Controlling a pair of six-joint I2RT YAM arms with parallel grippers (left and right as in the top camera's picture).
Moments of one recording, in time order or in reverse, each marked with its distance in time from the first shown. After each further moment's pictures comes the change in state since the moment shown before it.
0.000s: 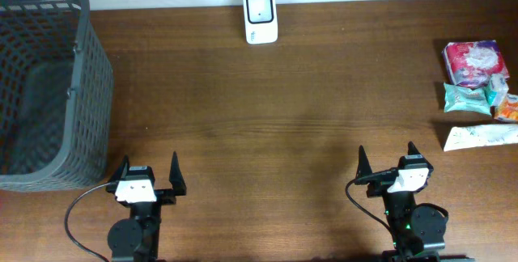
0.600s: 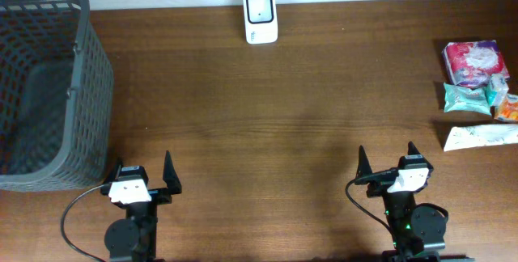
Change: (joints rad) left arm 0.060 0.000 0.000 0.000 0.004 -0.027; right arm 0.000 0.000 0.000 0.000 0.000 0.000
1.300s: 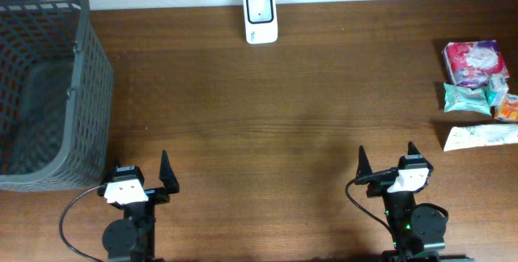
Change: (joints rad) left arm 0.031 0.003 0.004 0.019 0.010 -0.027; right arm 0.000 0.000 0.000 0.000 0.000 0.000
